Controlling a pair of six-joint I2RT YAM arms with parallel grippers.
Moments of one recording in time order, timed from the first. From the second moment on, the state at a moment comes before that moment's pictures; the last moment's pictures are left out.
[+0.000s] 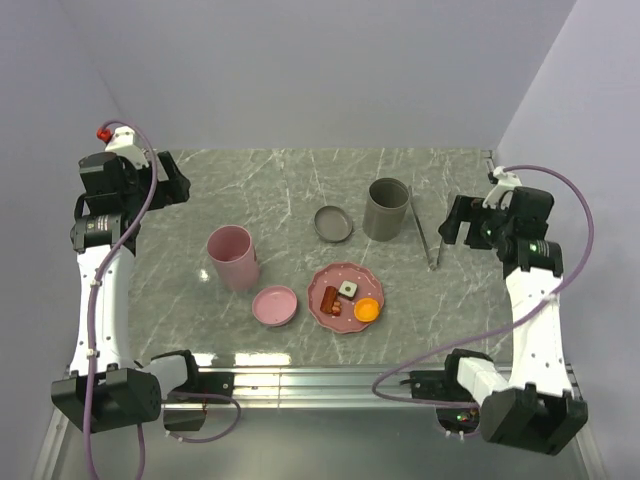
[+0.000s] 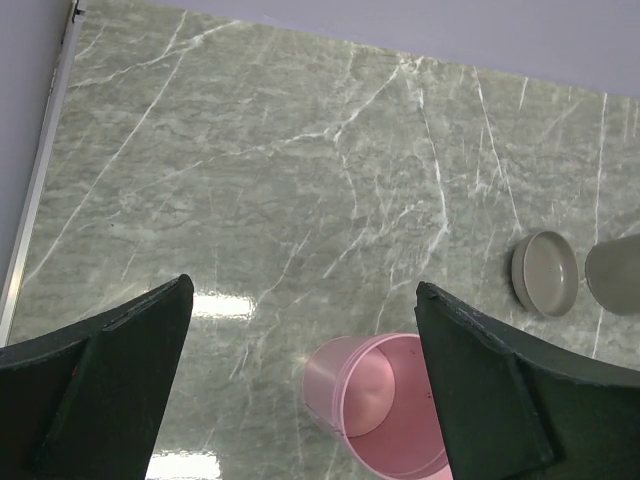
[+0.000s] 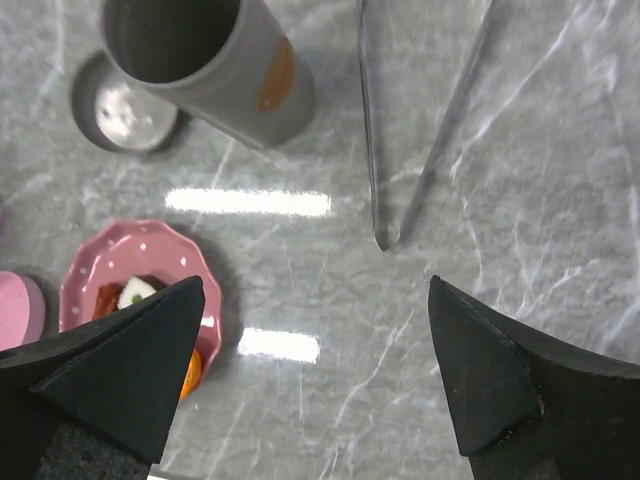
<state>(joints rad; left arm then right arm) 0.19 1.13 1.27 -0.55 0.23 -0.15 -0.22 0.97 1.05 -0.72 -0.37 0.02</state>
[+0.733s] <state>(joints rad) 0.19 1.23 1.31 -0.60 0.29 -0.13 -0.03 1.37 1.07 -0.70 -0.14 0.15</state>
